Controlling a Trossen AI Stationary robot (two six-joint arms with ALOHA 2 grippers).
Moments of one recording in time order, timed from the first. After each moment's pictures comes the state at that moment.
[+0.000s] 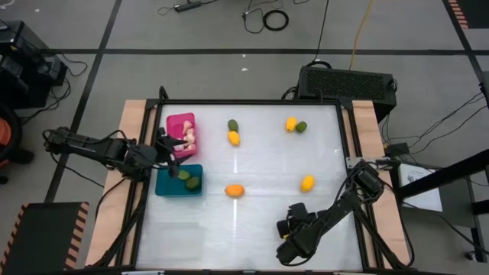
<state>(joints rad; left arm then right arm) -0.22 0.56 0.53 -0.52 -0.58 -0.20 0.71 2.13 1.55 -1.40 0.19 2.08</state>
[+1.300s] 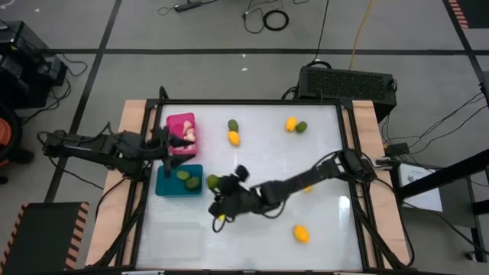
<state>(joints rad) -0.14 0.56 0.62 -0.27 -0.29 -0.35 0.33 2.15 1.75 -0.19 0.72 0.54</state>
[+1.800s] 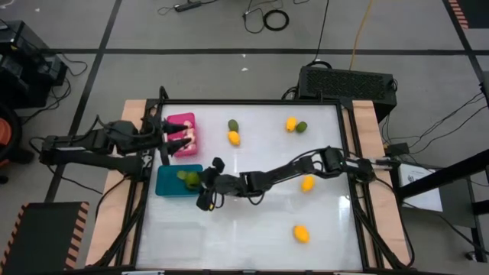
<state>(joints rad) -0.01 0.56 0.73 -0.33 -0.29 -0.28 0.19 2.35 1.75 0.34 0.40 0.27</state>
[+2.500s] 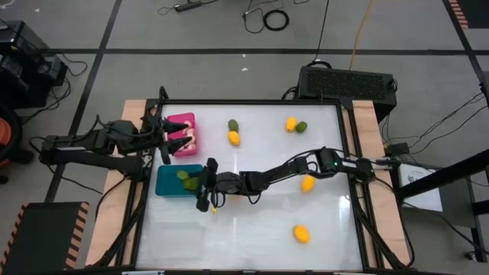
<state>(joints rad) -0.01 0.57 0.73 -0.29 -0.30 -0.27 0.16 2.40 1.75 0.53 0.28 0.17</state>
